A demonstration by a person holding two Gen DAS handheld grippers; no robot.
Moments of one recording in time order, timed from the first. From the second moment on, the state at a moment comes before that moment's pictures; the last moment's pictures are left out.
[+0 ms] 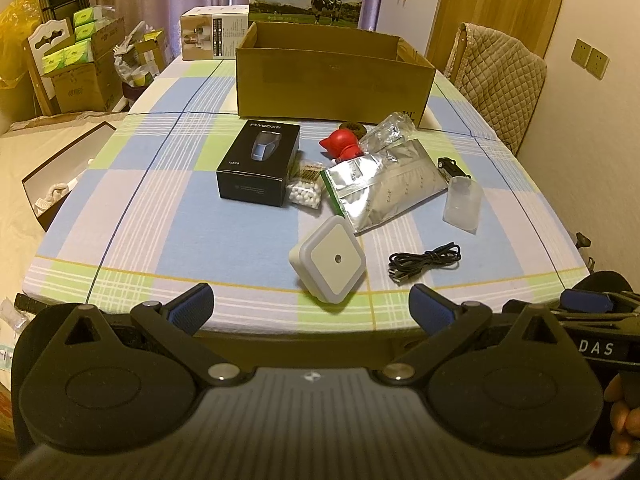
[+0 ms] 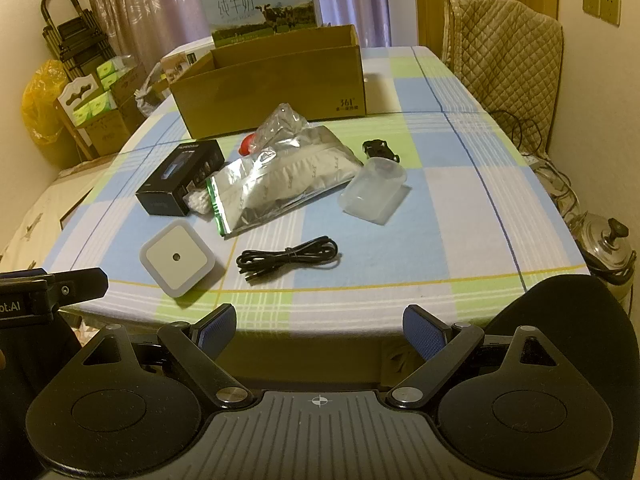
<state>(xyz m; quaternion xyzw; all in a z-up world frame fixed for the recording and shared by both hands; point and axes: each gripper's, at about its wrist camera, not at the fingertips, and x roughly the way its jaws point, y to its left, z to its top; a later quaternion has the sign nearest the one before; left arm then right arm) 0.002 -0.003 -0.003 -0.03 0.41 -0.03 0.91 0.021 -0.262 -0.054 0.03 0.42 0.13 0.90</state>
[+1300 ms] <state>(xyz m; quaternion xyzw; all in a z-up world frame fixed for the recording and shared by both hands) 0.010 0.002 -0.003 -0.01 0.41 -0.04 0.91 0.031 -0.265 -0.055 -0.01 0.40 0.17 0.90</state>
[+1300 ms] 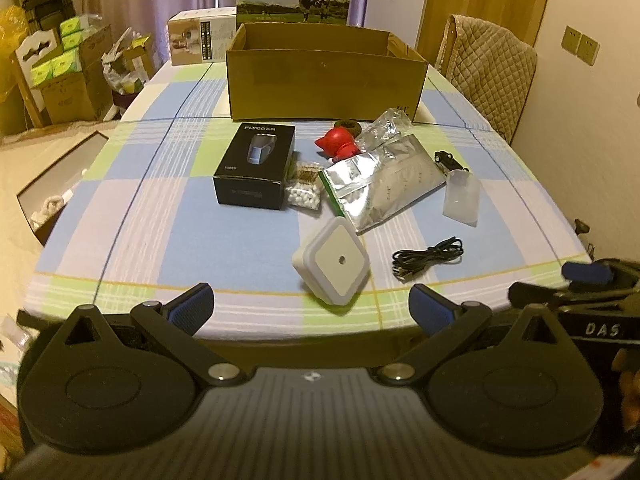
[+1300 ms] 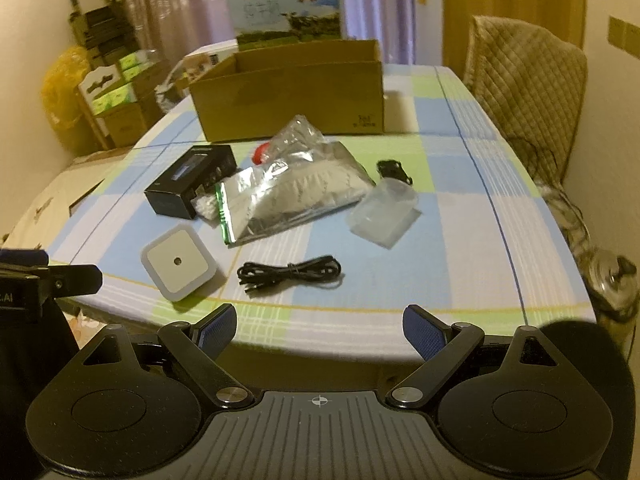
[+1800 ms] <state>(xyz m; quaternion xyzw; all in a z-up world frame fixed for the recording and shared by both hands) 0.045 -0.021 -0.023 0.18 0.39 -0.13 0.89 0.071 -0.247 -0.064 -0.20 0.37 0.30 0.86</state>
